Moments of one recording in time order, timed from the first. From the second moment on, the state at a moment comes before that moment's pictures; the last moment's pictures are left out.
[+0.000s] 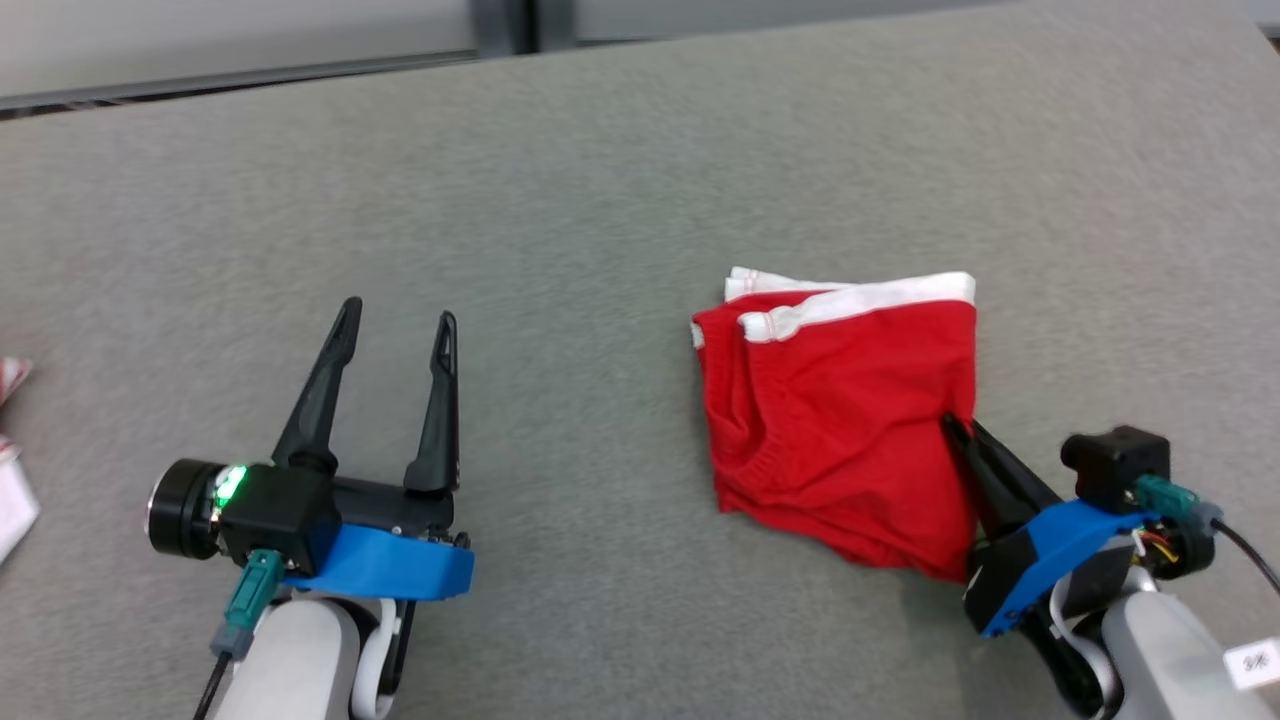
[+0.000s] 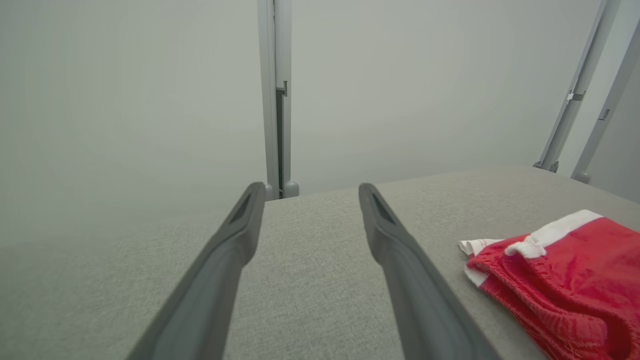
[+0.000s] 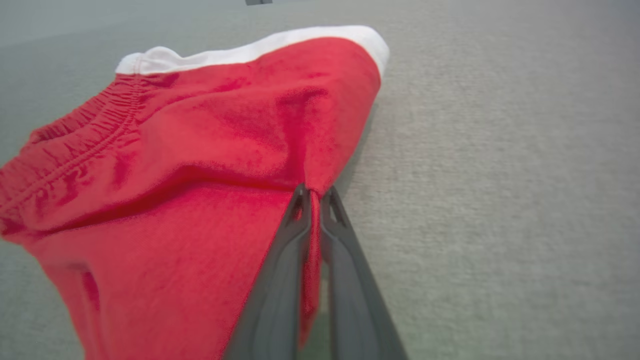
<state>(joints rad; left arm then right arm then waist) -0.23 0.15 -0.23 0.10 -0.16 -0.03 -0.26 -0.28 -0.22 0.19 0.35 0.35 0.13 -0.02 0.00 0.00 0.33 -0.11</state>
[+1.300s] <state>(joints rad) -0.46 0.19 -0.33 0.06 -0.09 -0.07 -0.25 -0.71 -0.37 -0.18 0.70 0.18 0.13 -0.21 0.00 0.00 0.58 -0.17</state>
